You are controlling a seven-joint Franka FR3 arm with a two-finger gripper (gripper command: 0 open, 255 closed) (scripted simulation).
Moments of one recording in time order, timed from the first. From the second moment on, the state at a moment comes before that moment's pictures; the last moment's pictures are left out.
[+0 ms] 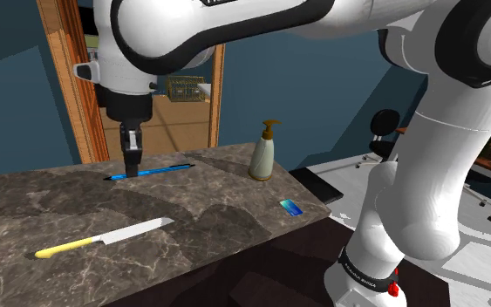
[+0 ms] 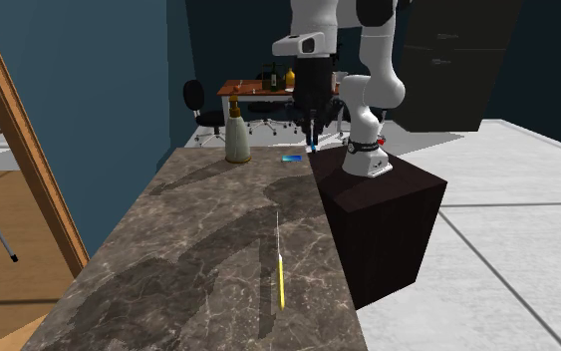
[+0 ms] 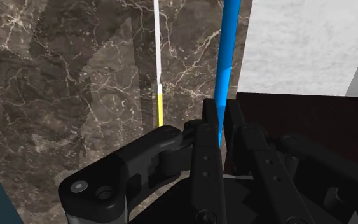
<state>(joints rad) 0.40 0.04 0.21 -1.88 0.07 1.98 -0.58</state>
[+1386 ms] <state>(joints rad) 0.32 -0.07 0.13 -1.82 0.09 1.81 -0.74</state>
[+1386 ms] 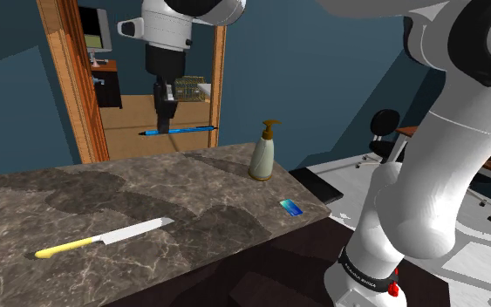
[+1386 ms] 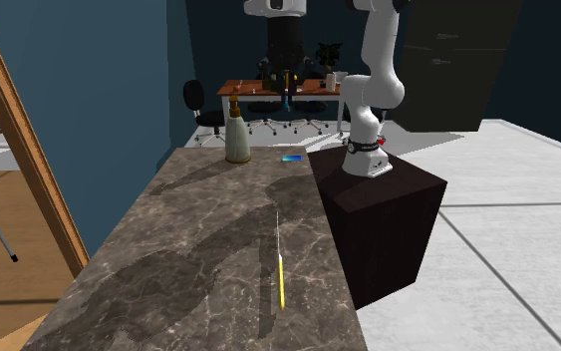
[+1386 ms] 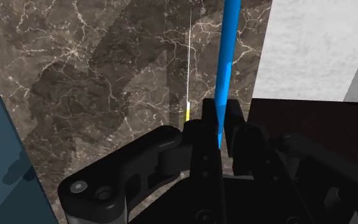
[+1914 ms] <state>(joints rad) 0.24 -0.10 0.03 -1.85 0.09 1.79 -0.92</state>
